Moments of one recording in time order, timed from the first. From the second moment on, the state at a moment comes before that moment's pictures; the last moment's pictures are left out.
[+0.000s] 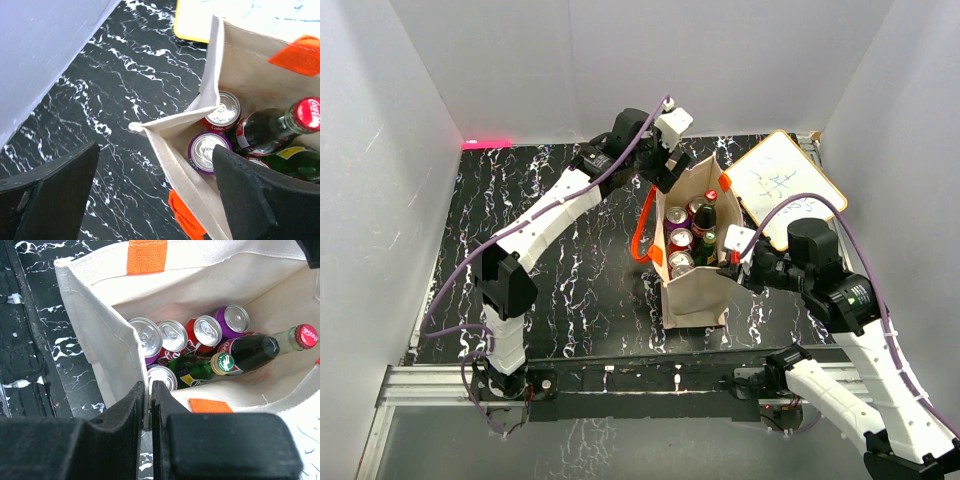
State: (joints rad) left arm -0.70 1.93 1.97 -0.55 0.07 0.26; right arm 0.39 0.70 1.01 -0.85 -0.59 -0.66
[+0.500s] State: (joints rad) left arm -0.69 1.92 1.95 -0.58 -0.03 0.10; right arm 0.39 0.71 1.04 -0.86 -0.54 -0.65
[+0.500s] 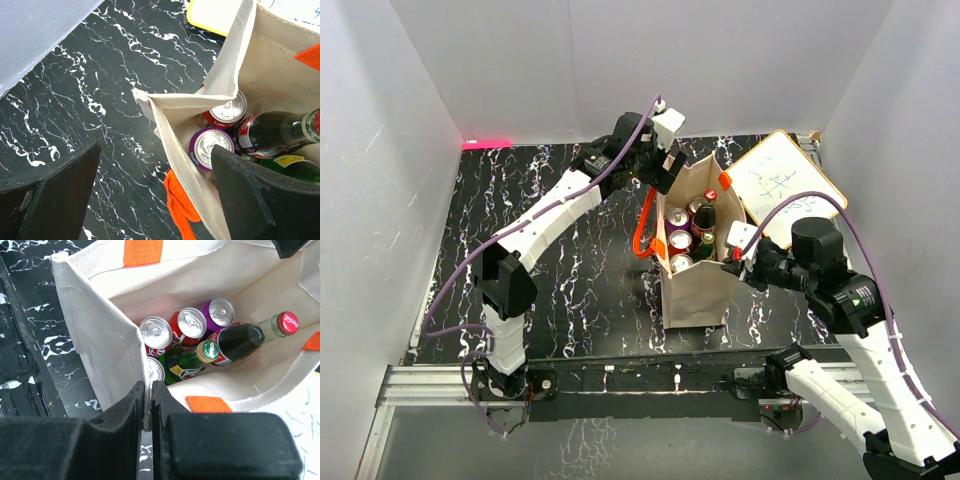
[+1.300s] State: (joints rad) left arm -0.70 1.92 2.04 -0.56 -0.13 0.16; right arm 0.39 0.81 1.14 -0.62 -0.52 -0.52
